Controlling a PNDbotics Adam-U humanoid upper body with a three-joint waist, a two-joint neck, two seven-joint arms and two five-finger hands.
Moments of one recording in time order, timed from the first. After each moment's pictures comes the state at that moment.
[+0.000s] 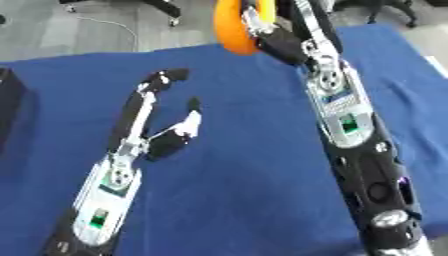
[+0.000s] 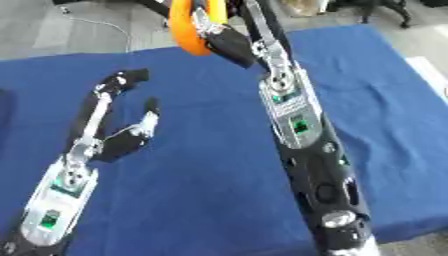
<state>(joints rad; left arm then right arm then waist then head) -0.44 0.02 -0.33 -1.58 -0.66 -0.11 0.18 -0.64 0.00 0.11 -1.65 0.38 -0.07 0.10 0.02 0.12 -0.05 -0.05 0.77</state>
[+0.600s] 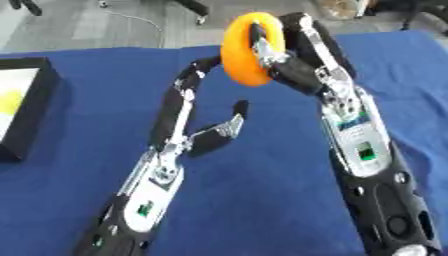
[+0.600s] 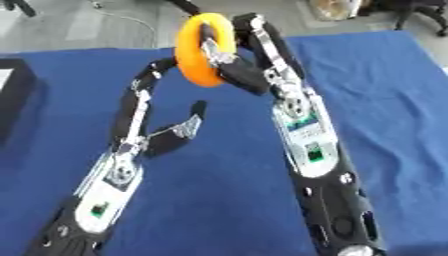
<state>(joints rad) -0.44 0.00 -0.35 -1.54 -0.71 -0.16 0.35 -0.60 0.02 0.15 -1.66 0.33 -0.05 0.17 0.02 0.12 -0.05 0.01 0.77</state>
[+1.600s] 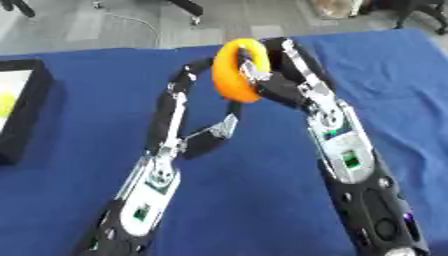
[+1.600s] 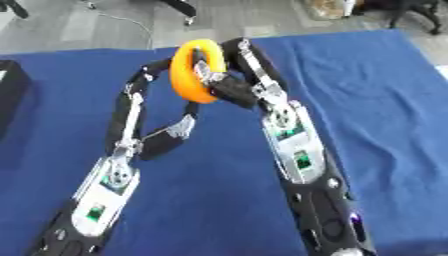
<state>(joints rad) -0.43 -0.01 -0.35 -1.53 -0.68 -0.17 0.36 -0.58 0.03 0.16 -1.57 0.32 -0.02 0.18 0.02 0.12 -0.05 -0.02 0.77</state>
